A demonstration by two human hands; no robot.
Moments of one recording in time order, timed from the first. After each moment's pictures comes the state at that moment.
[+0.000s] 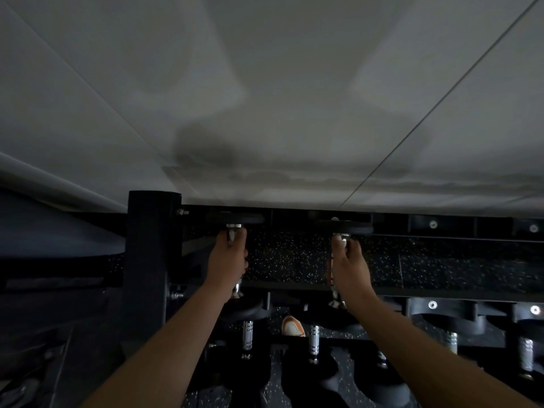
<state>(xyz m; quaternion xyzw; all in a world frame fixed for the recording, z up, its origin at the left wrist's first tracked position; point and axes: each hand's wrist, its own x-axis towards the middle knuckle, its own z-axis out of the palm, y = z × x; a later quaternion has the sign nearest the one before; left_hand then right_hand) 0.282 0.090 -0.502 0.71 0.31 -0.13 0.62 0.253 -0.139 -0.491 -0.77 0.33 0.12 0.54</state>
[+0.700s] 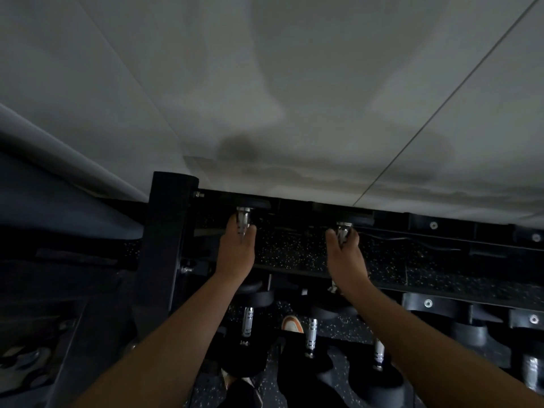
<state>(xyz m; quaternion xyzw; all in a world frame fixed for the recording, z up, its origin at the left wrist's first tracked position) 0.250 0.080 -0.489 0.83 0.23 -0.07 0.49 0.247 -0.142 -0.493 -0.81 0.27 0.19 0.48</state>
